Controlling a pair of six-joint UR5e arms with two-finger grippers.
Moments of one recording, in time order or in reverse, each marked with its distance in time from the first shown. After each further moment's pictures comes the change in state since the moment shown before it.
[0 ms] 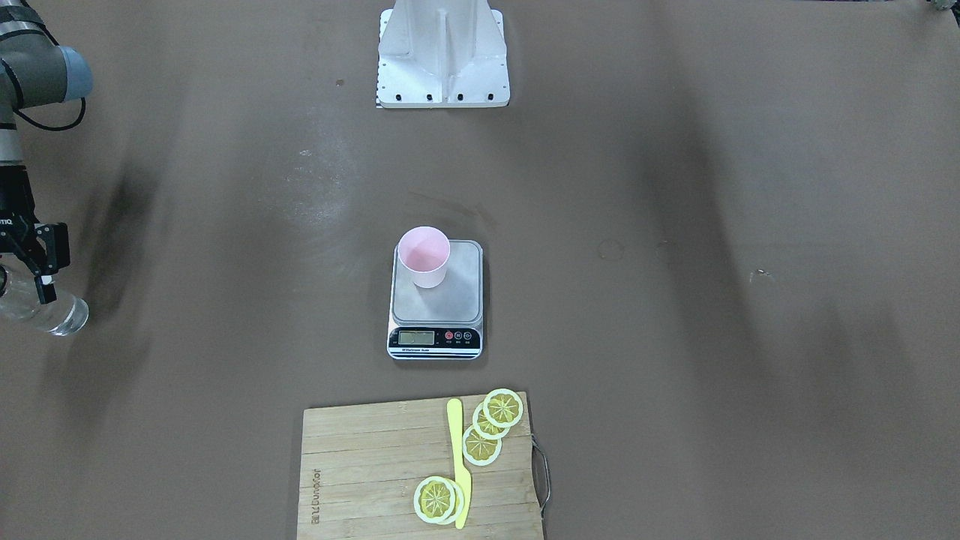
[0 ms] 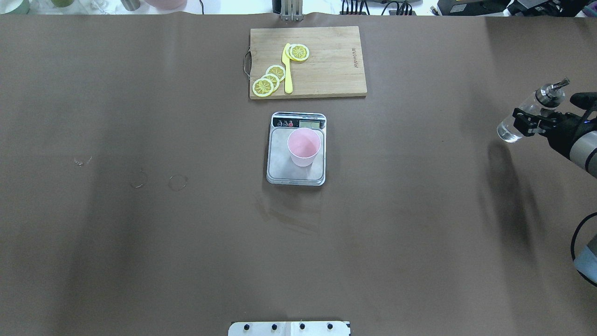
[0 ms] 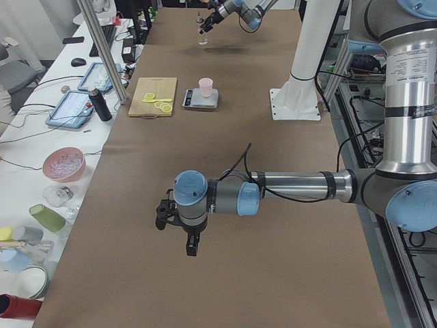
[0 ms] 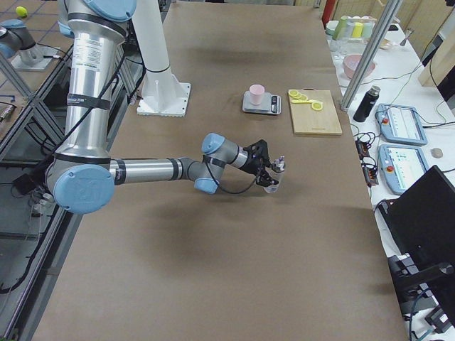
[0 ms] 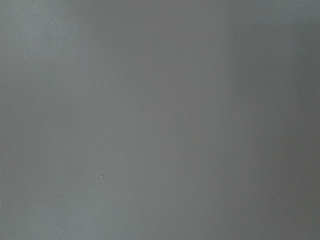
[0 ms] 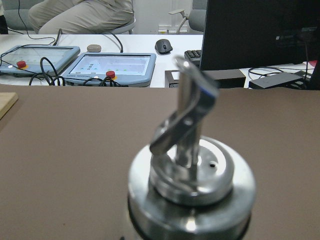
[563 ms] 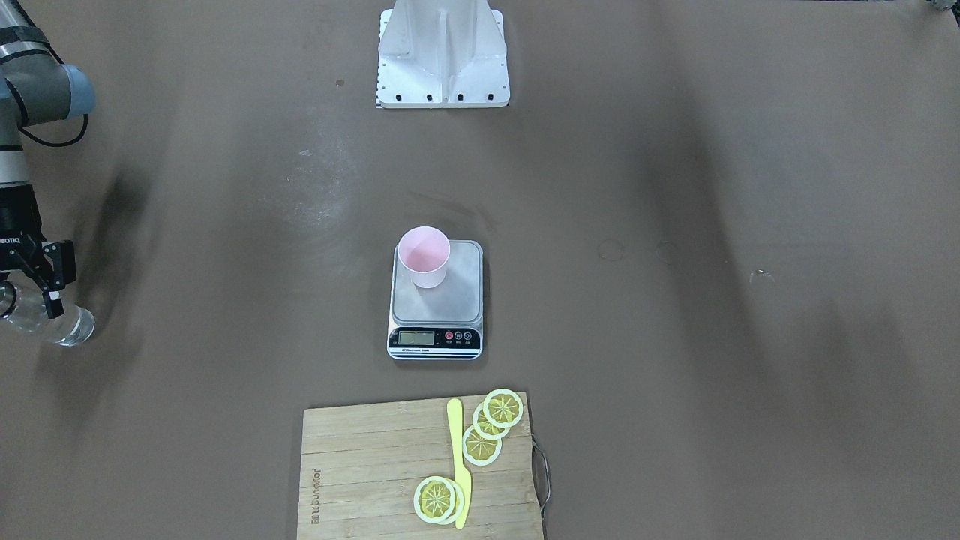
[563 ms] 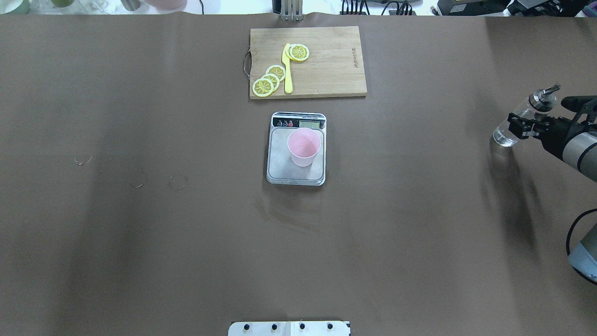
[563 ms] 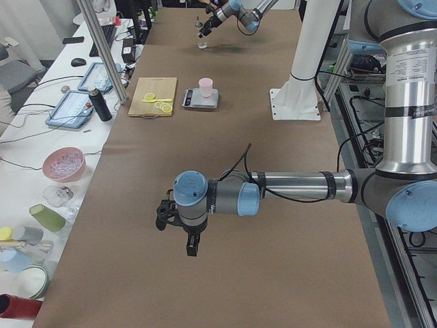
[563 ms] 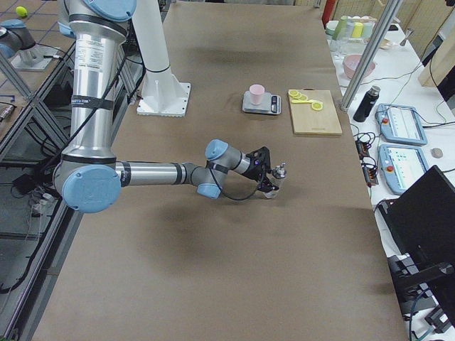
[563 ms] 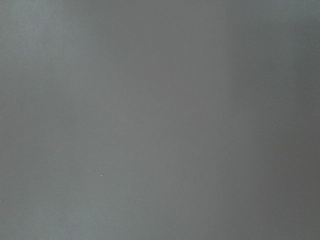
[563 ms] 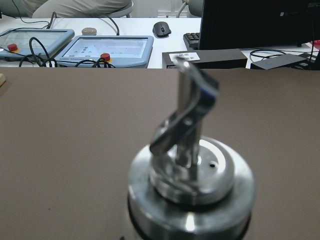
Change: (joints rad) left arm 0.001 0.001 0.001 0.000 0.000 0.000; right arm 0.002 0.027 -0.068 0.021 0.040 0.004
